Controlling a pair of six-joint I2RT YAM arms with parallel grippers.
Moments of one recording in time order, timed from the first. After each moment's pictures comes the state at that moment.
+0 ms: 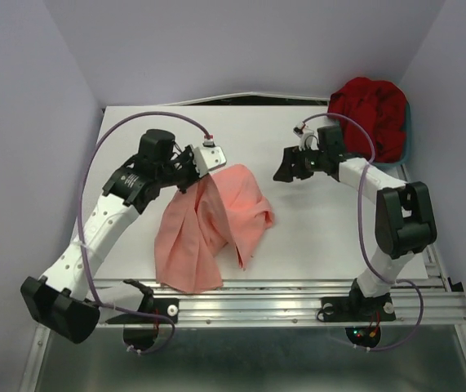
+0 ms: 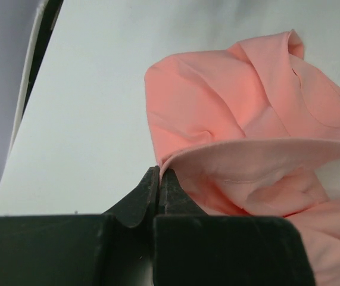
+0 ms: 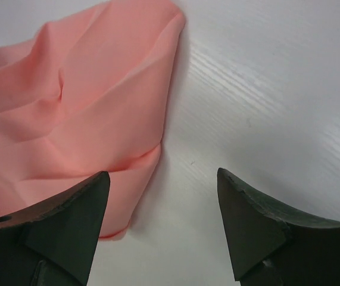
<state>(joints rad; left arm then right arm) -0.48 1.11 1.22 -0.69 0.35 0.69 0.21 1.79 1.21 -0.17 -0.66 0.12</state>
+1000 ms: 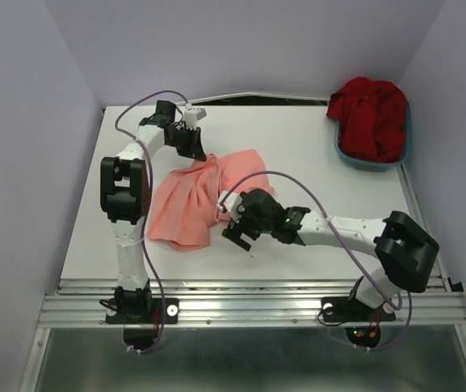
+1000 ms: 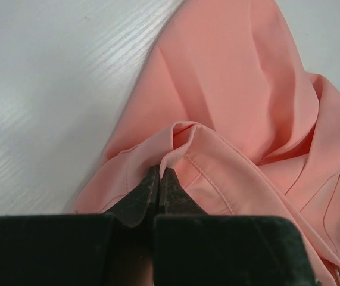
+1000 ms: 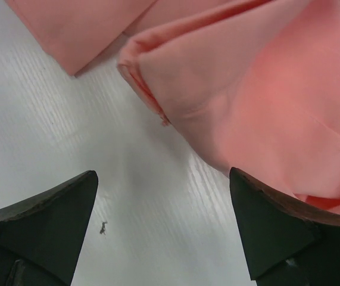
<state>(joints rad) -0.14 2.17 1.80 -0.65 0.68 0.18 0.93 1.52 0.92 -0.12 -0.03 -0.21</state>
